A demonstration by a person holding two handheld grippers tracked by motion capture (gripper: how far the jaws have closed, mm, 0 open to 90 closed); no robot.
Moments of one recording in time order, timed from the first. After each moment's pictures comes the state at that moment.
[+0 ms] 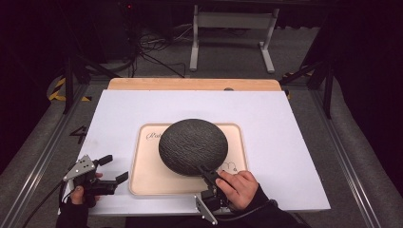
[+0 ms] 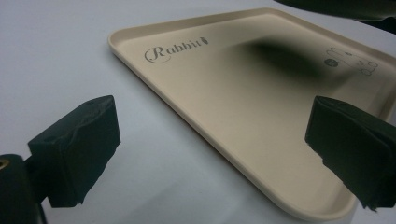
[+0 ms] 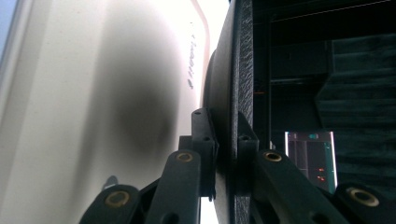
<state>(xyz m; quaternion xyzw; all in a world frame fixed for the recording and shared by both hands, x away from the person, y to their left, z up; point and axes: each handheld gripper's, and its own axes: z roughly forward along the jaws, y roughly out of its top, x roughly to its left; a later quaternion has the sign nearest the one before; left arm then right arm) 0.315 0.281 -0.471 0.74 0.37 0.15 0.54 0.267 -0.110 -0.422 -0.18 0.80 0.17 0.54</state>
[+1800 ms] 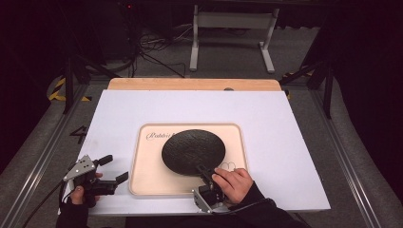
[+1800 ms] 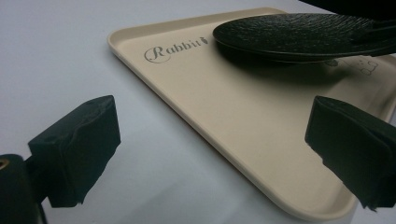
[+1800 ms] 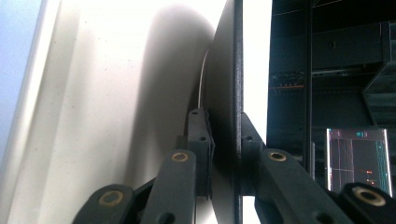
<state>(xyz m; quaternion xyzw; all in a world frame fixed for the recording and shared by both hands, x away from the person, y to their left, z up) 0.315 0.281 -0.471 0.75 0.36 0.15 0.54 0.287 -0.106 -0.447 -0.17 0.84 0.16 0.49</state>
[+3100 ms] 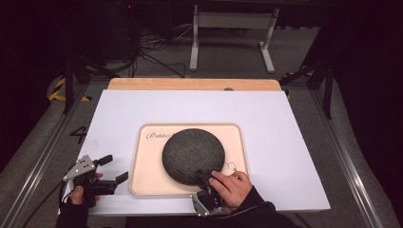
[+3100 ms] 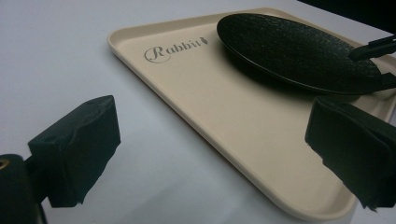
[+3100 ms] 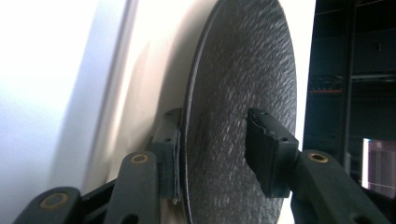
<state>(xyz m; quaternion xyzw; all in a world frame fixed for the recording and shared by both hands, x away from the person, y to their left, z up) 0.316 0.281 -0.472 0.75 0.36 0.15 0.54 0.281 -0.104 -0.458 -0.18 0.87 0.16 0.43</state>
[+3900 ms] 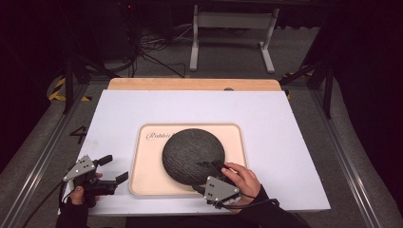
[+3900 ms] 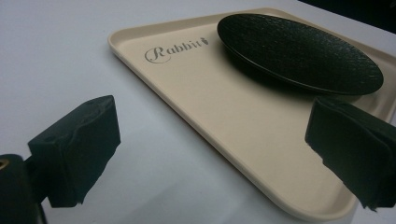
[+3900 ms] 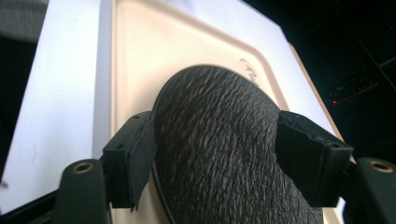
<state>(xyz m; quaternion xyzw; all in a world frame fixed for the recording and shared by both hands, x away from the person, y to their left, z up) 0.315 0.281 -0.472 0.74 0.37 0.15 0.54 0.289 -0.133 -0.418 -0.03 0.86 0.39 0.31</state>
